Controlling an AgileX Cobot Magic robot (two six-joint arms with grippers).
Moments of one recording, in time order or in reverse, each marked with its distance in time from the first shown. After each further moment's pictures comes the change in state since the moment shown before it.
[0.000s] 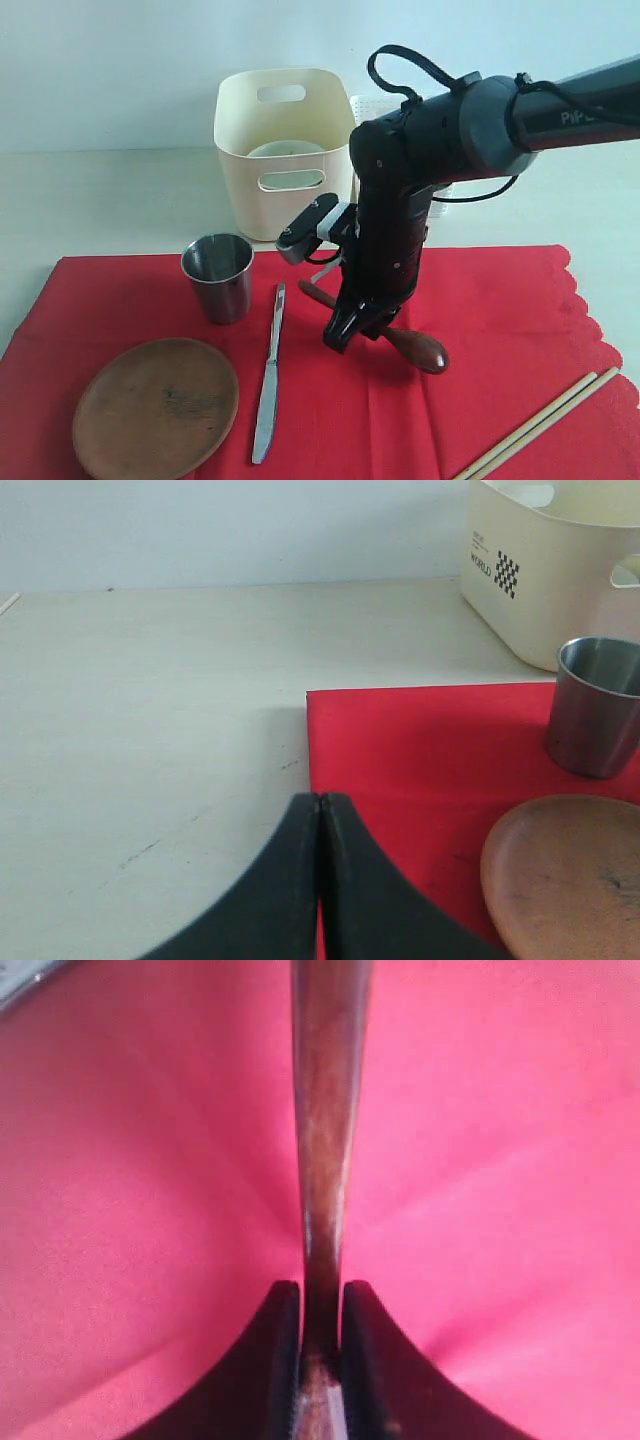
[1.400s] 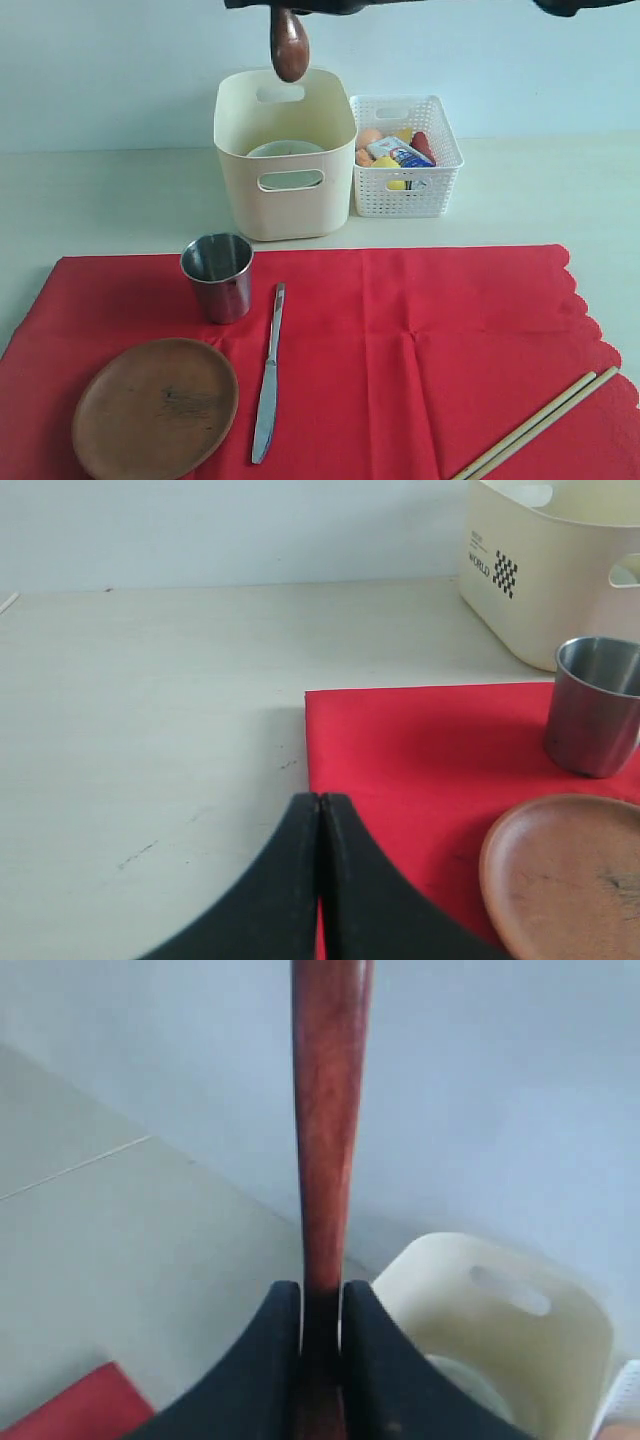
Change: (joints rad) left arm 0.000 0.000 0.000 0.000 0.000 0.000; right arm 0.000 -0.437 -0.007 0.784 -0.745 -0.485
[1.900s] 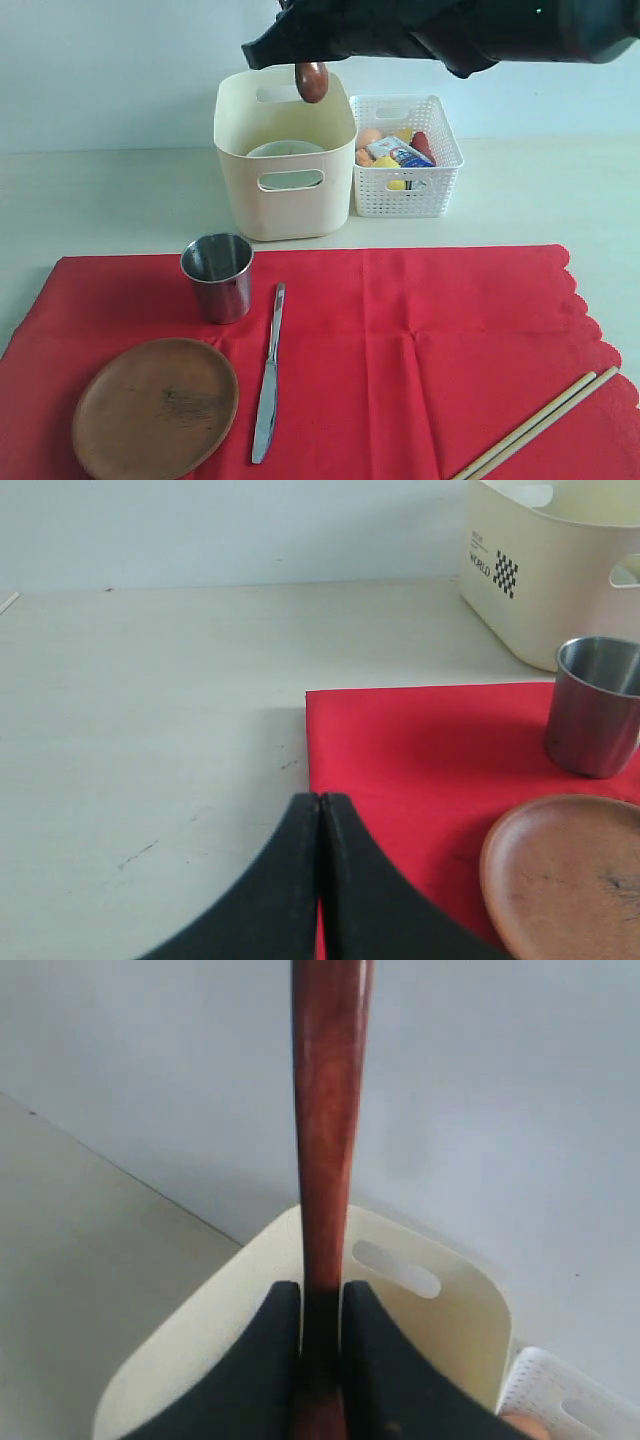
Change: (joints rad) left arm 0.000 0.000 0.000 0.000 0.000 0.000; right arm -0.069 0.287 -0.146 -0.006 -0.142 -0.111
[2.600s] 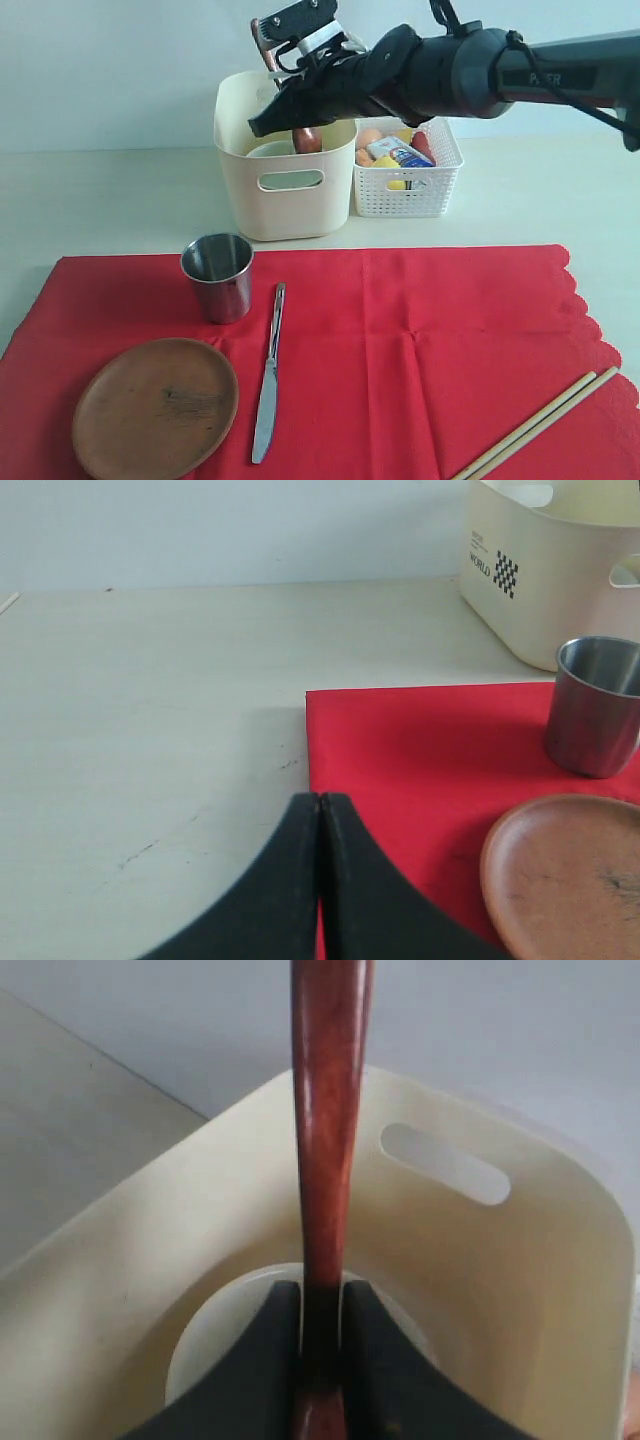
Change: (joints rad) left arm 0.000 0.000 0.000 0.000 0.000 0.000; right arm -0.052 0.316 -0.228 0.000 0.107 -0.028
